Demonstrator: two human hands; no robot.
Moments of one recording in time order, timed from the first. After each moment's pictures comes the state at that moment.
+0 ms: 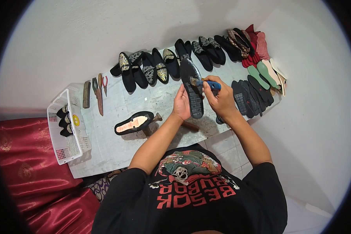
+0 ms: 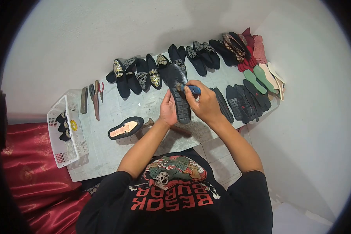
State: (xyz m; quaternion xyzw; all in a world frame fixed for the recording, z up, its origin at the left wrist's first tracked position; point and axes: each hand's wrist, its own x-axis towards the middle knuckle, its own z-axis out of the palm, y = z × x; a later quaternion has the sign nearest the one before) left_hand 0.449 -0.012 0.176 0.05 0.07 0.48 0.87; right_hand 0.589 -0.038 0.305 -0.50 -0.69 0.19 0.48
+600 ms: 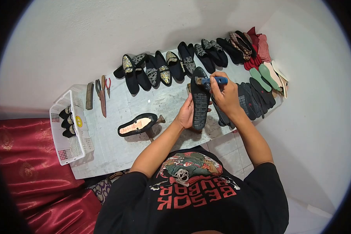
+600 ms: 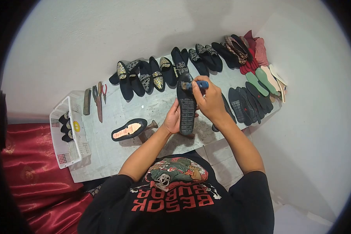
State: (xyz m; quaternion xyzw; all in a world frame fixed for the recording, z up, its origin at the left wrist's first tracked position) left_hand 0.437 -0.031 0.160 0.17 0.01 0.37 0.91; right_hand 0.591 -0.031 0.317 -0.54 -0.66 0.22 0.47
